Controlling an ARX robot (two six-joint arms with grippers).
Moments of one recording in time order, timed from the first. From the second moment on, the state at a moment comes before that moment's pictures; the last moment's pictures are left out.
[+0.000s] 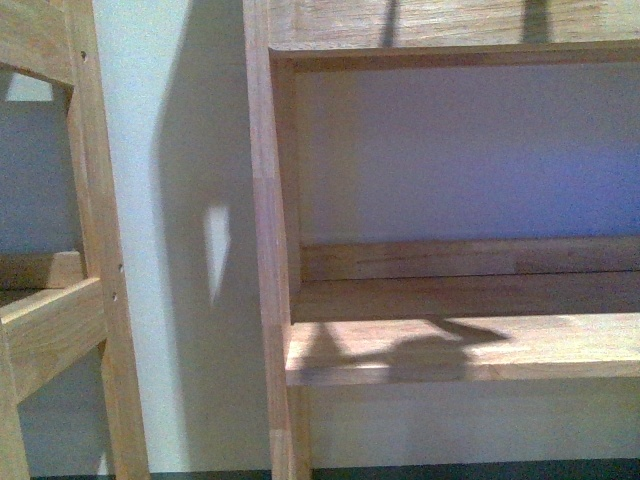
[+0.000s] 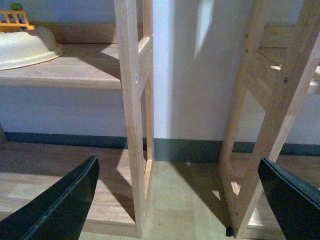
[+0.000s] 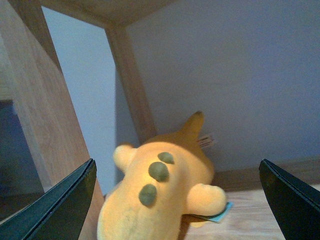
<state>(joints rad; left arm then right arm) 0.00 0.00 0.01 0.00 0.00 0.00 0.25 1.38 1.67 0.21 0.06 0.27</state>
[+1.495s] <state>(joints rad) 0.00 0.00 0.01 0.00 0.00 0.00 0.00 0.11 0.12 -0.02 0.00 0.01</state>
